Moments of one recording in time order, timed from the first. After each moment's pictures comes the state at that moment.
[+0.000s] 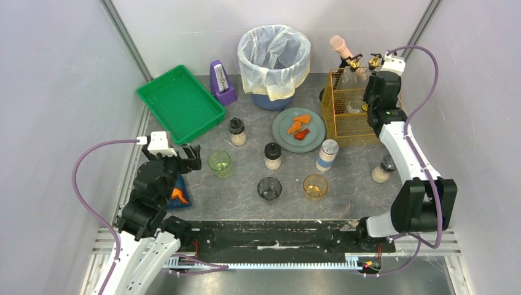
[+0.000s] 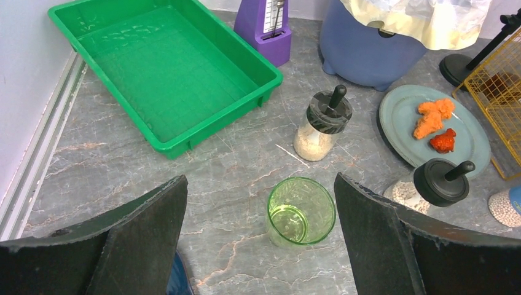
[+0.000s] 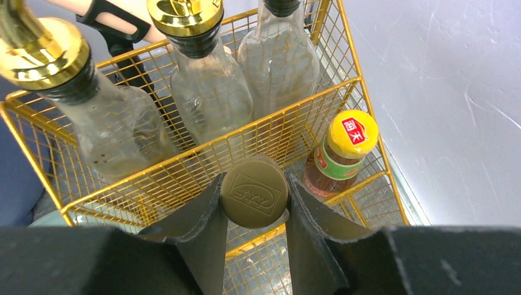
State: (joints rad) left arm -0.38 0.39 0.68 -0.45 -0.32 -0.19; right arm 0.01 1.41 1.20 -0.11 0.38 0.11
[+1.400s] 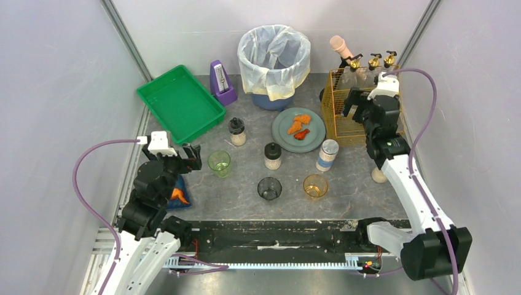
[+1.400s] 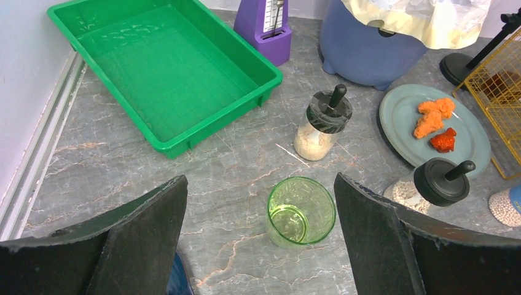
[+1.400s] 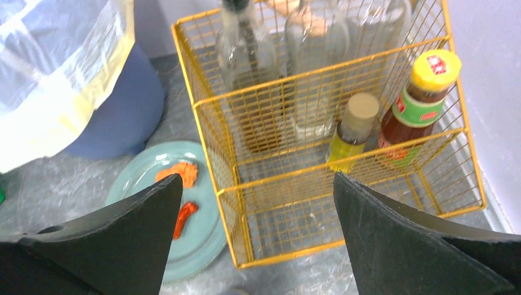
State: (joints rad) left arm -0.38 0.40 0.68 -0.45 -0.31 -0.19; right arm 0.12 1.12 0.98 -0.09 0.25 0.20
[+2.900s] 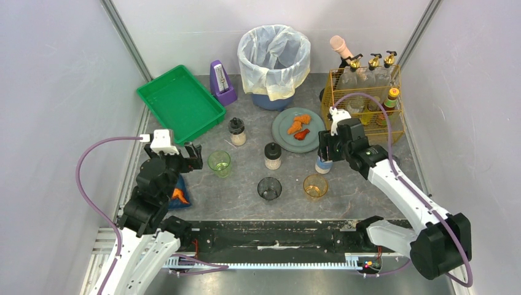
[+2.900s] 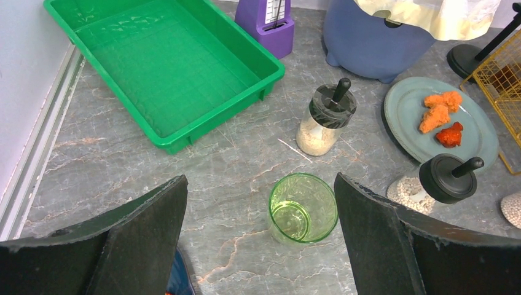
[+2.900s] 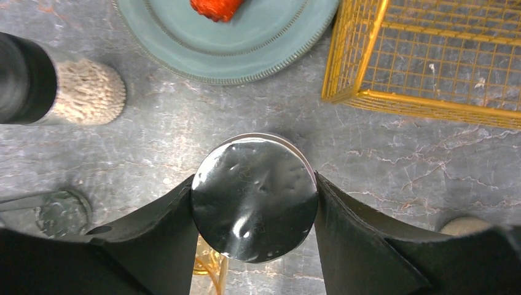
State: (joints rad) left arm -0.38 0.43 0.68 -0.45 -0.31 -0.19; right arm 0.37 1.11 0.81 -0.45 0.06 0.16
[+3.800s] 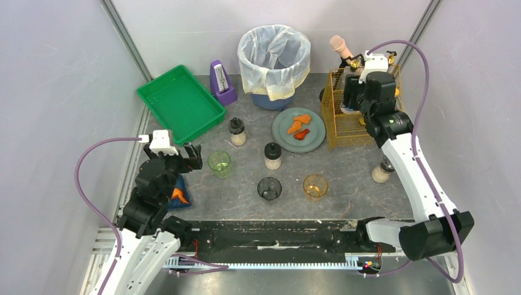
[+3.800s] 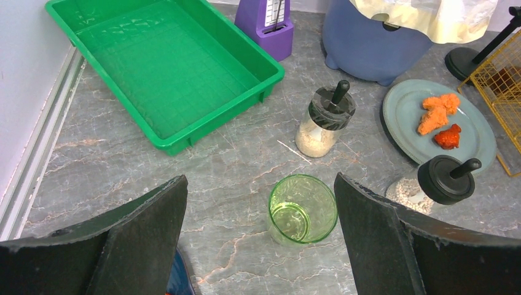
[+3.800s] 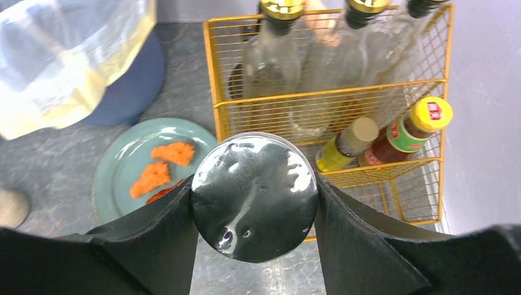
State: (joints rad) left arm -0.37 0.42 0.68 -0.45 -0.31 -0.19; right arm 0.23 1.23 1.32 -0.45 0.26 0.07
